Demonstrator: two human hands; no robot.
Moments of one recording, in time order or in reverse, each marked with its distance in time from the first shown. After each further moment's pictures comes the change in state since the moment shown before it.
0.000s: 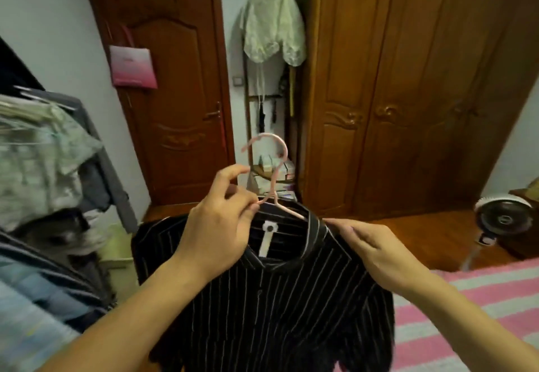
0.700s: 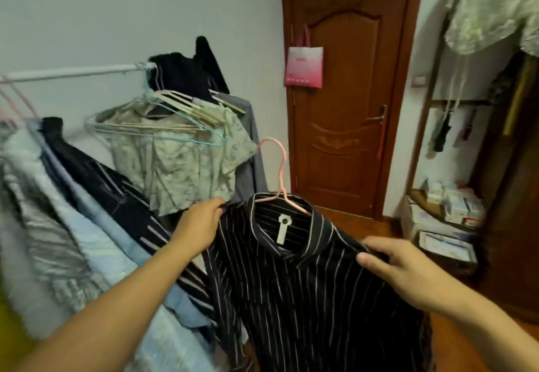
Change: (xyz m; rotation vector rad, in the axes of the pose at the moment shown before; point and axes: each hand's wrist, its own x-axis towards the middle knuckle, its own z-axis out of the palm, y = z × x) left_hand -0.028 -0.323 -0.094 0.527 -0.121 -0.915; right_hand 0.312 -0.016 0.159 0.082 -0.518 -0.301
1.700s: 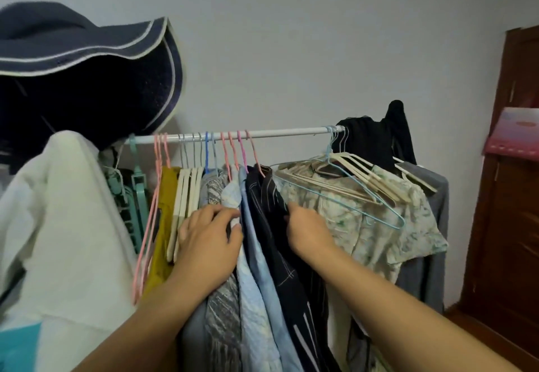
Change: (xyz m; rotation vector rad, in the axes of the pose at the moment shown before) left_hand -0.053 -0.113 -0.193 0.323 0.567 -0.451; right_hand 0.333 -0.291 0.235 -0.299 -0.006 -0.519
